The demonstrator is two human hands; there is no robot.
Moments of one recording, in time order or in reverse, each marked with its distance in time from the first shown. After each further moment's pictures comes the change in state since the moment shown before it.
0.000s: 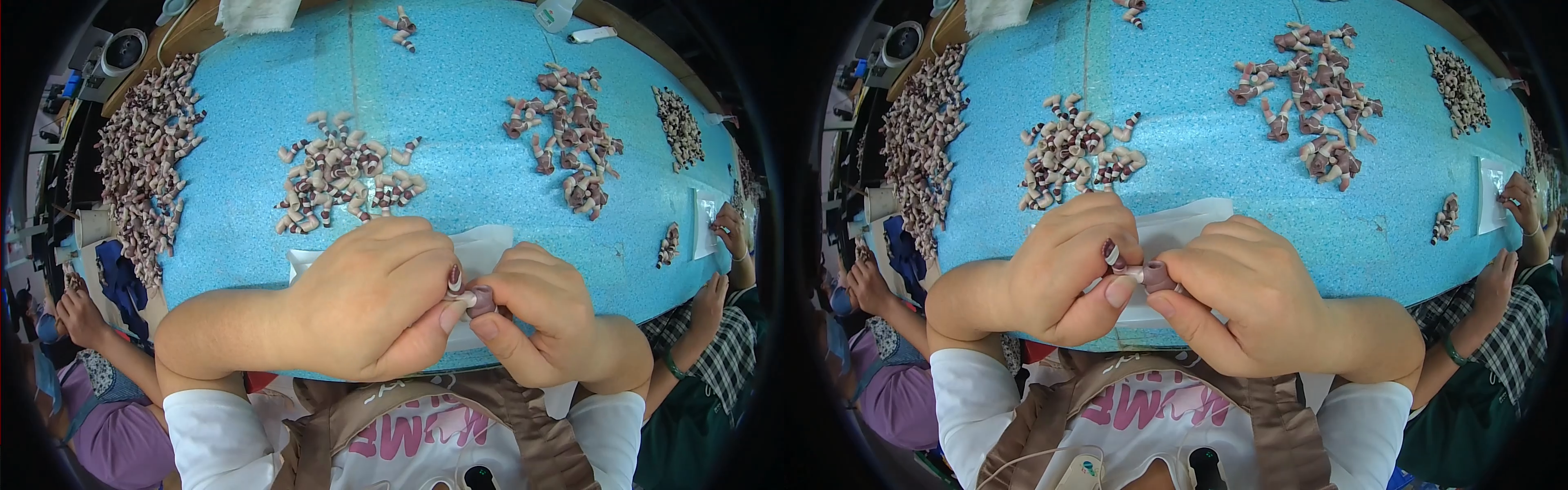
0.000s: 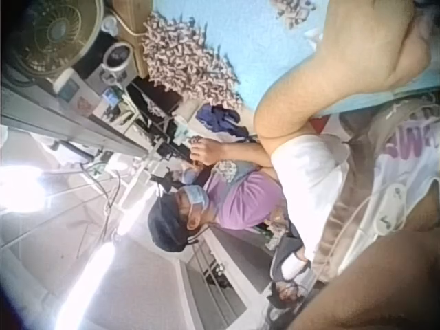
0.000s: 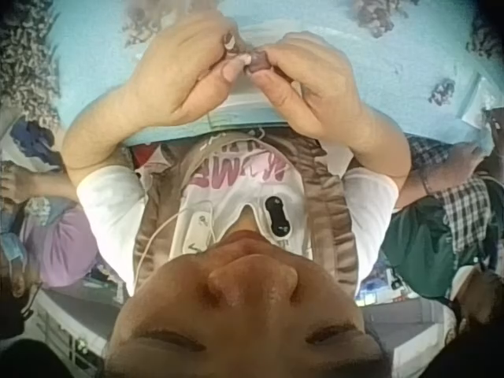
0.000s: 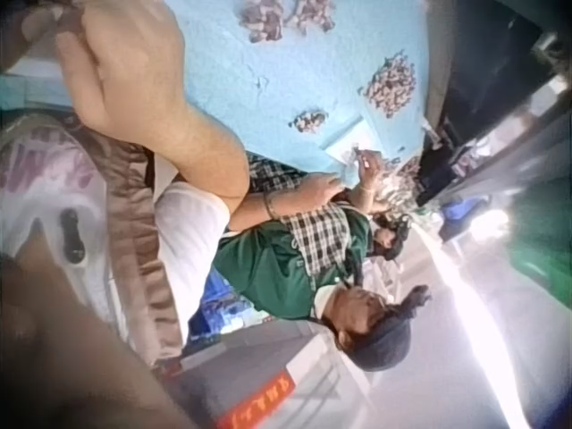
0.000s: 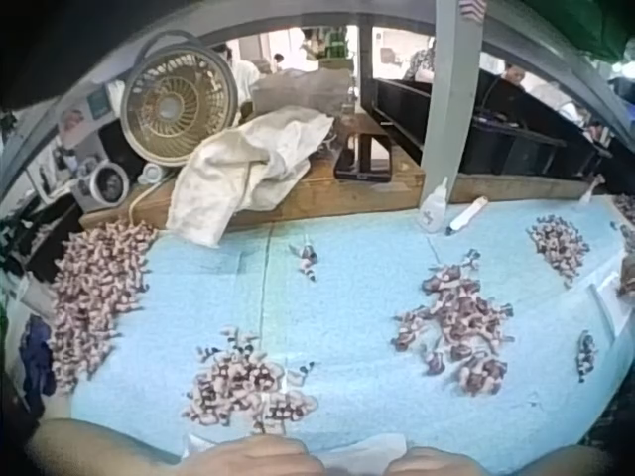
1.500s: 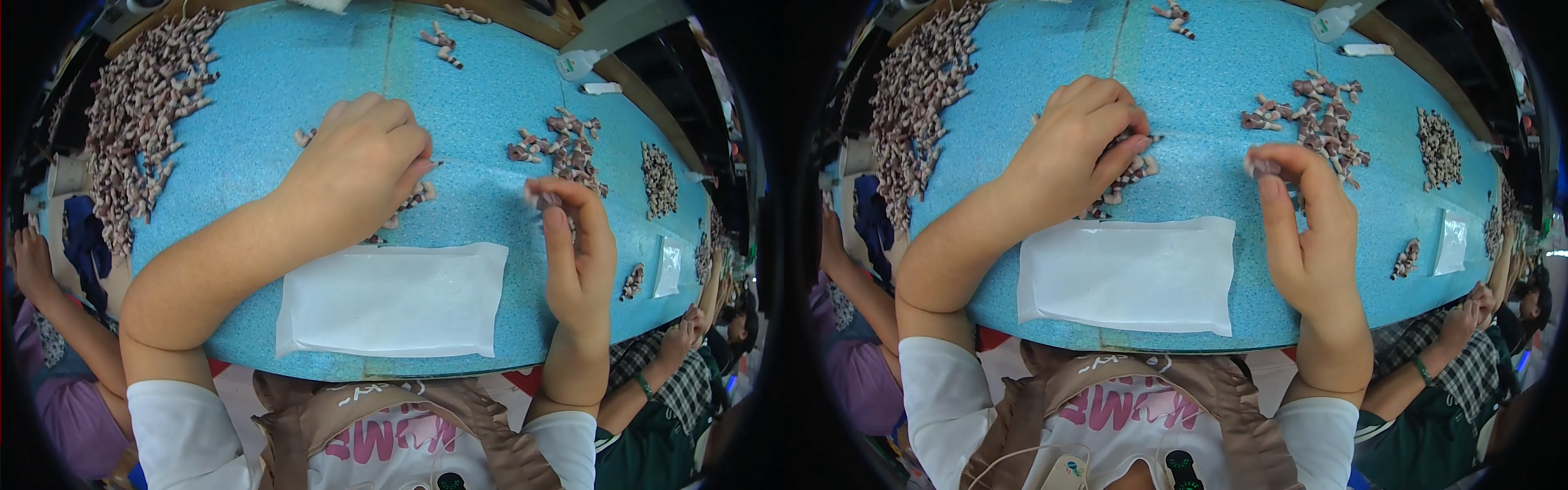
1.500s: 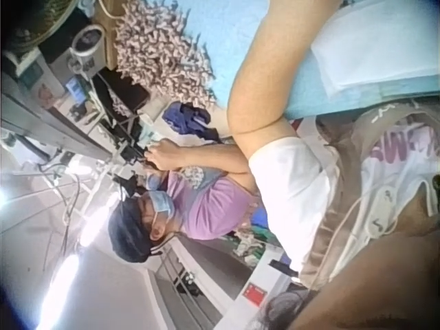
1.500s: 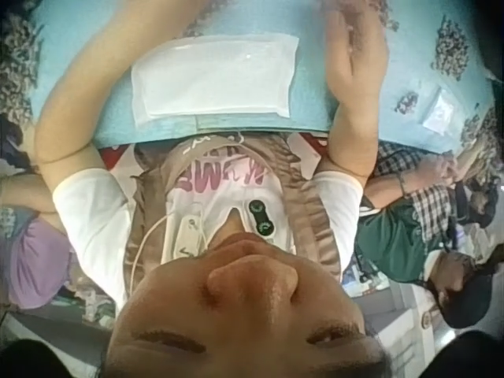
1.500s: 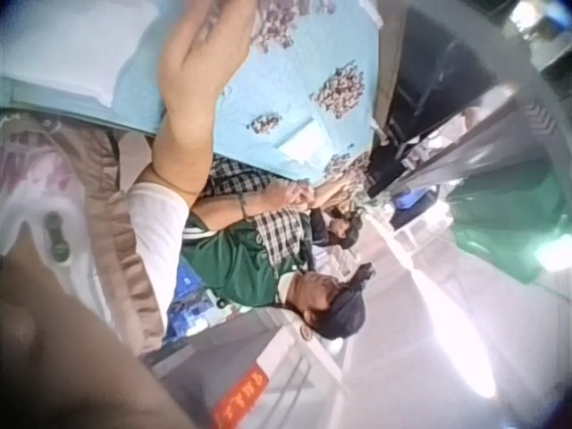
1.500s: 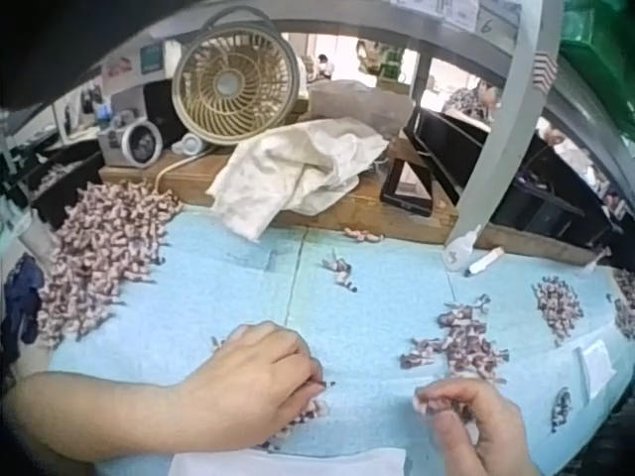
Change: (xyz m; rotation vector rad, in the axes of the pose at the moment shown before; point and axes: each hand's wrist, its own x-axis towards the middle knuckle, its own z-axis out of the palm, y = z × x) left_hand 0.002 -0.057 -0.013 0.576 0.200 -0.245; right_hand 0.012 0.030 -0.013 -0.123 0.434 0.264
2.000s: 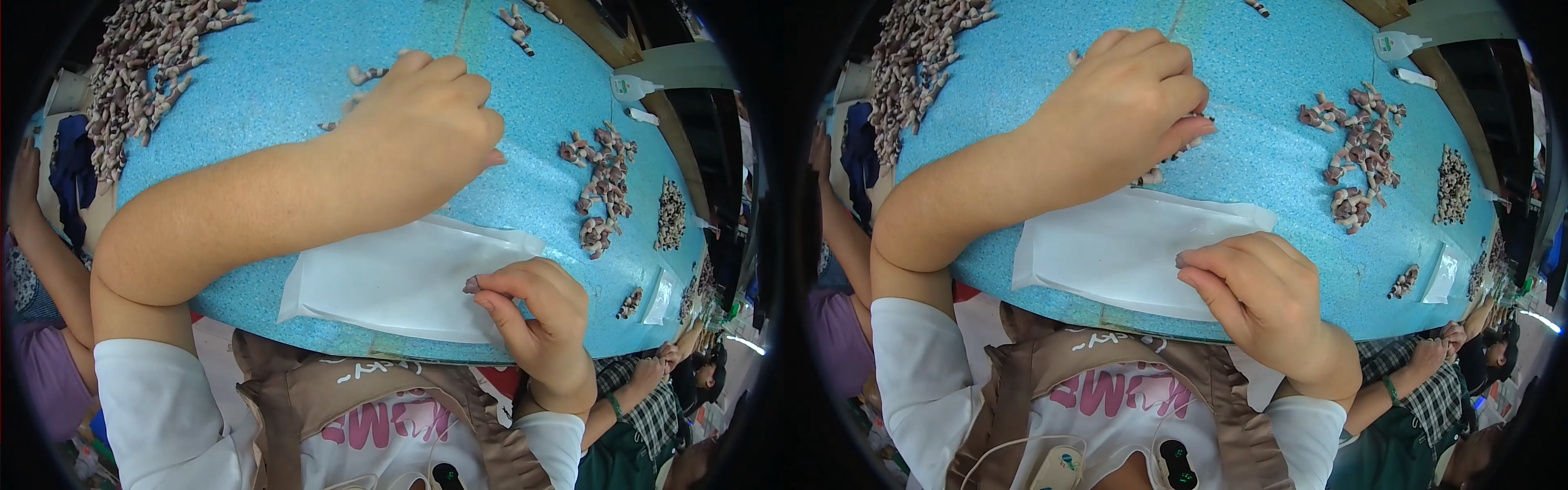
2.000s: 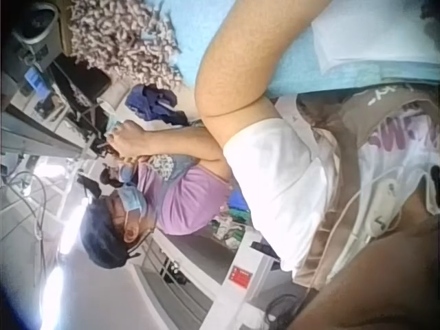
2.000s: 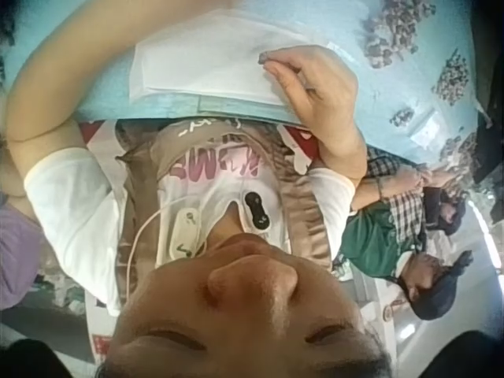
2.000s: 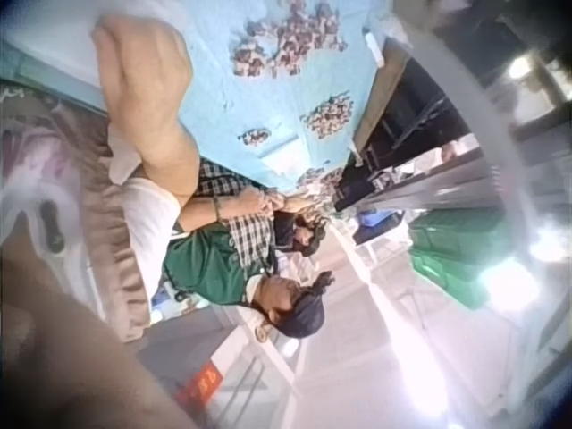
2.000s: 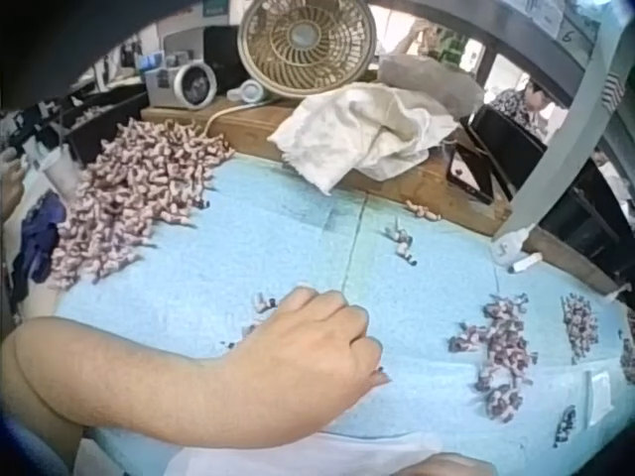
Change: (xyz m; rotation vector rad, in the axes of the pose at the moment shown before) left_hand -0.010 0.007 0.001 0.141 0.018 0.043; right_hand -0.025 -0.027 0.017 -0.171 -0.545 -0.243
